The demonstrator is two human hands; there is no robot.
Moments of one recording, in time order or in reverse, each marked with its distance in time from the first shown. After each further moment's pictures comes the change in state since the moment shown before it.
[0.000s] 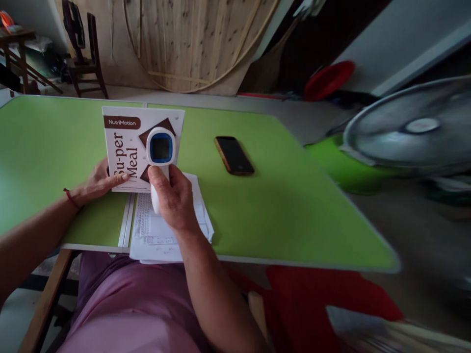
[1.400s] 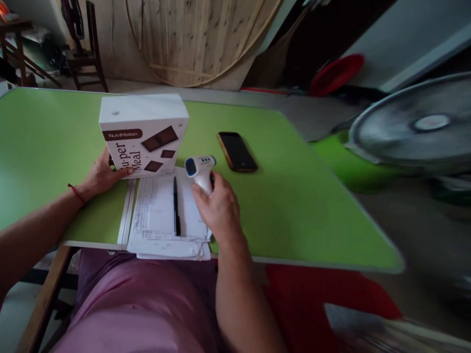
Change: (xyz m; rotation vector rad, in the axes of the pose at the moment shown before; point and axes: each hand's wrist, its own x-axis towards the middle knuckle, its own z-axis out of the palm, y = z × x) left_hand 0.010 -0.012 0.000 0.400 0.196 0.030; right_hand -0.005 0.020 -0.099 -1.029 0.266 0.034
